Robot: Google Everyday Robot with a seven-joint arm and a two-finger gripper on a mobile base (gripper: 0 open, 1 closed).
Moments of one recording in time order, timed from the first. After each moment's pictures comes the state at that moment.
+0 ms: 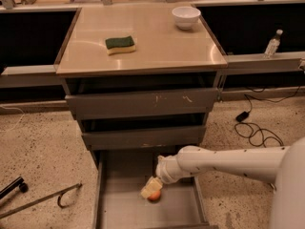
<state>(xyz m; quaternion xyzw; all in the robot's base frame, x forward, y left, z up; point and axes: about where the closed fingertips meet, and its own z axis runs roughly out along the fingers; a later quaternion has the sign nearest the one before) 0.514 0.003 0.432 -0.49 0.81 0.22 0.24</state>
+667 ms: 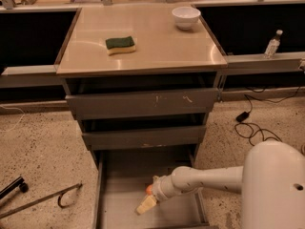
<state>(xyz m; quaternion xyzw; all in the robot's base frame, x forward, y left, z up) 0.496 0.030 0.297 -0.46 0.81 0.28 0.22</state>
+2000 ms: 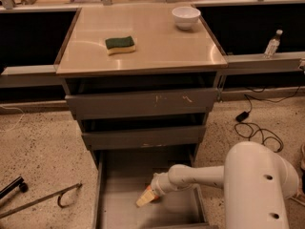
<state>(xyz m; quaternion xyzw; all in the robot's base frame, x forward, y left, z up) 0.537 0.027 0.244 -0.43 0.83 0.27 0.22</state>
